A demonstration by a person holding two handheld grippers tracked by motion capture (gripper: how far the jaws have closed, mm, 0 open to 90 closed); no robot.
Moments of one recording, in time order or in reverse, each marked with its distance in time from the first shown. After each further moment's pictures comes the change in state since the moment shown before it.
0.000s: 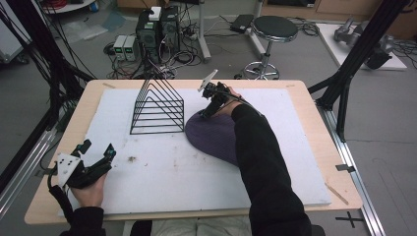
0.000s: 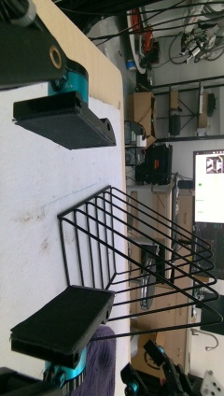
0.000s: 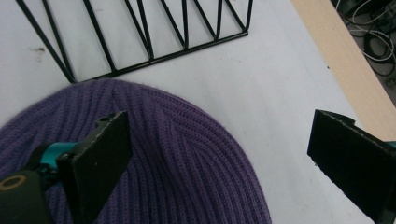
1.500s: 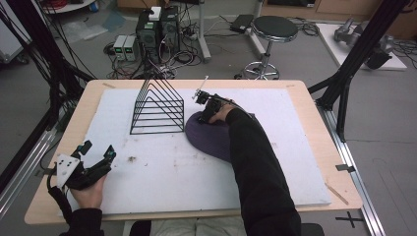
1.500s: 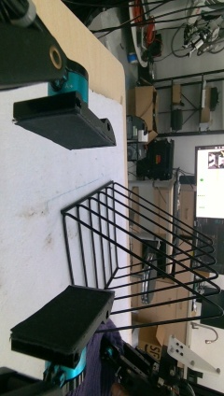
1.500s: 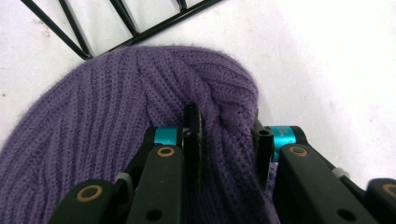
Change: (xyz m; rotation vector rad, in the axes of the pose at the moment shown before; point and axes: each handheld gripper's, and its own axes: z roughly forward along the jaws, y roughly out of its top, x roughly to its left) left arm 0.000 -0.001 -0.002 0.005 -0.021 -0.011; right arm 0.006 -0.002 0.041 0.201 0.182 0.140
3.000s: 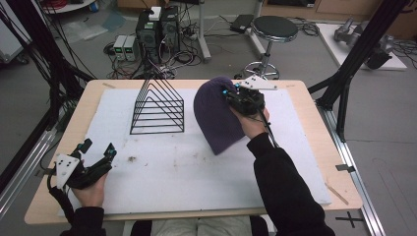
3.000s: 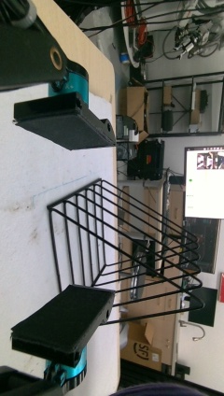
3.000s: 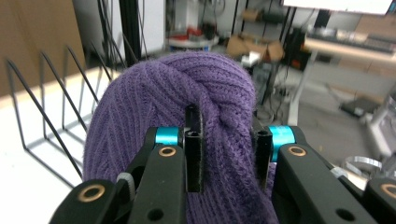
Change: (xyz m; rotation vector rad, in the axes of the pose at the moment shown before) left arm -0.005 0.005 0.001 -0.049 0.003 -0.012; right arm 0.087 -0.086 -0.146 -0.891 -0.517 0.290
